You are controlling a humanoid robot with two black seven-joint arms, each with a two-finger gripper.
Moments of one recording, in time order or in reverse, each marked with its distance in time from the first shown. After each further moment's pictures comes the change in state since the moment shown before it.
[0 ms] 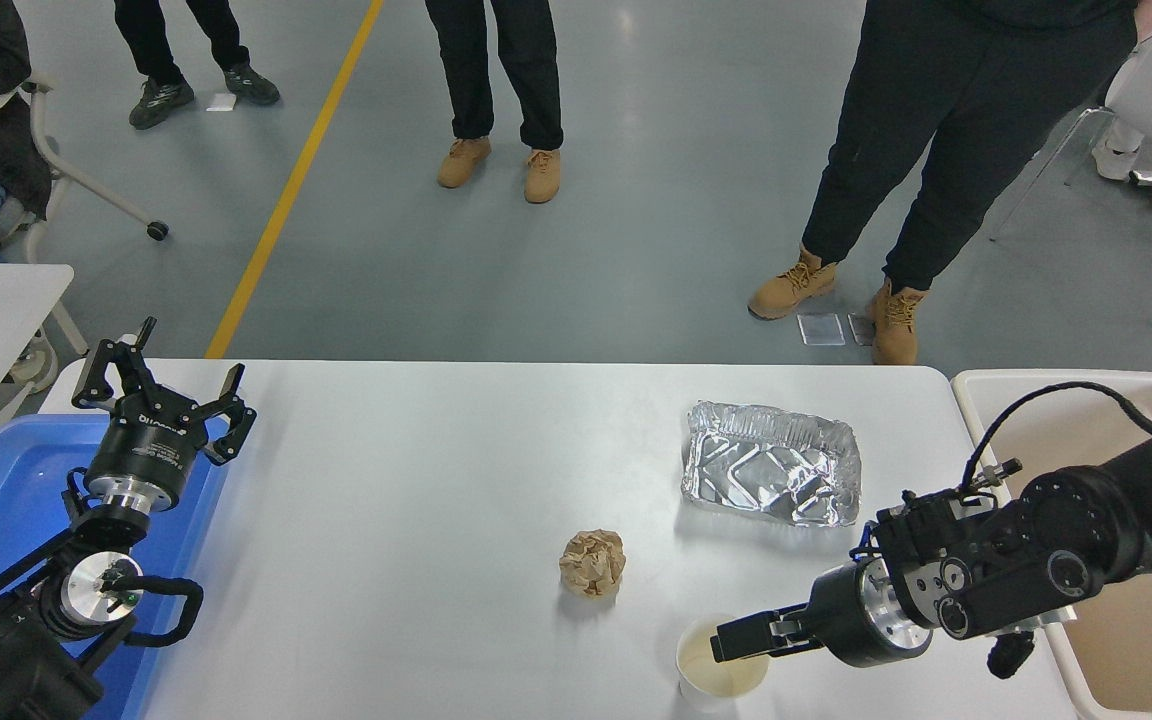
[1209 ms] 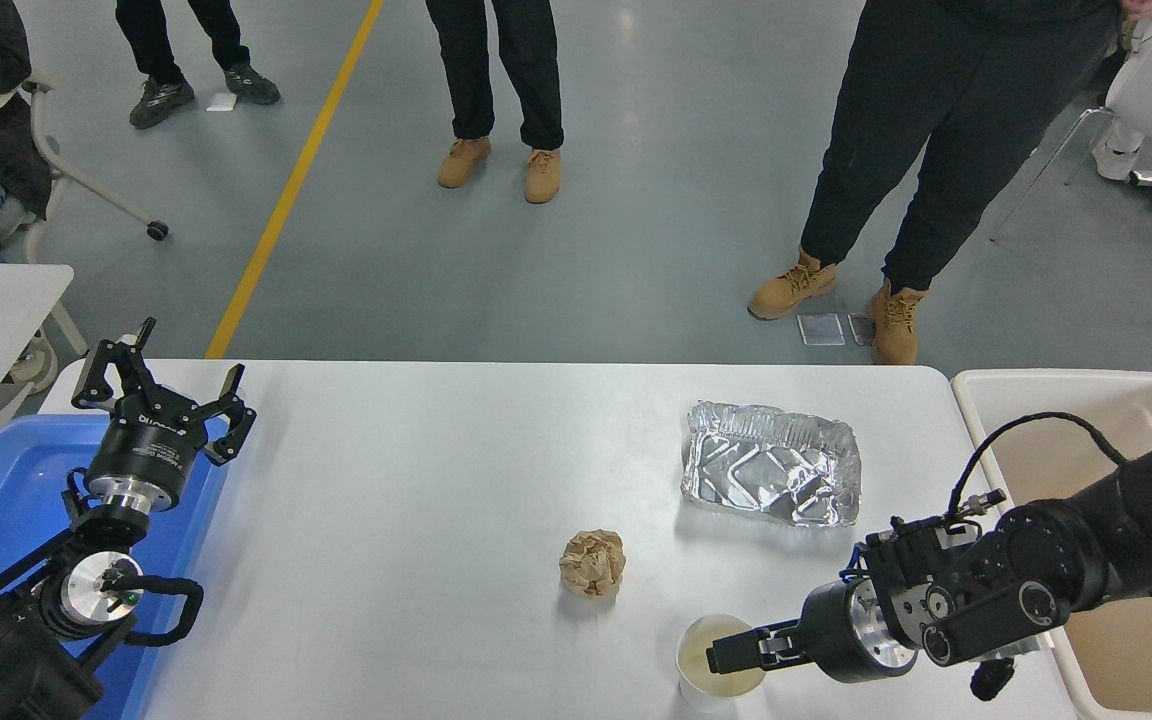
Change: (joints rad) left arm 0.000 0.000 0.000 0.000 0.000 0.000 0.000; right arm -0.109 0.021 -0.008 -0.077 -0.019 -0.057 0.026
